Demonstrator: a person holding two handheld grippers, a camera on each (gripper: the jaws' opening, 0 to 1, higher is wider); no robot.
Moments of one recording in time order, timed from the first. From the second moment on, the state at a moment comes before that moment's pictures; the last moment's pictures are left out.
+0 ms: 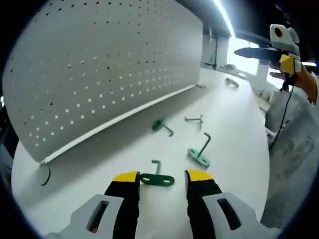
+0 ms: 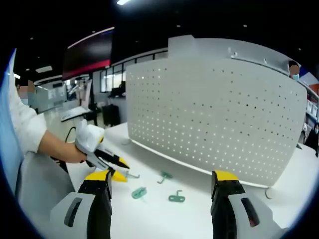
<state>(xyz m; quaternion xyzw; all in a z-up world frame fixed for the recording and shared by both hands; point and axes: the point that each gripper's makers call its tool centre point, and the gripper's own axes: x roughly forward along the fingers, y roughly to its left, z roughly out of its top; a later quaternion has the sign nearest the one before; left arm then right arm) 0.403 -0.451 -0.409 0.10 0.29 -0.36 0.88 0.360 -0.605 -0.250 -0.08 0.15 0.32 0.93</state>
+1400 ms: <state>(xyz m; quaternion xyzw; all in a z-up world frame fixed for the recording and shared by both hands) 0.402 -0.451 -0.412 0.10 0.28 -0.38 0.88 0.360 -0.597 -0.252 -0.08 0.15 0.33 0.93</state>
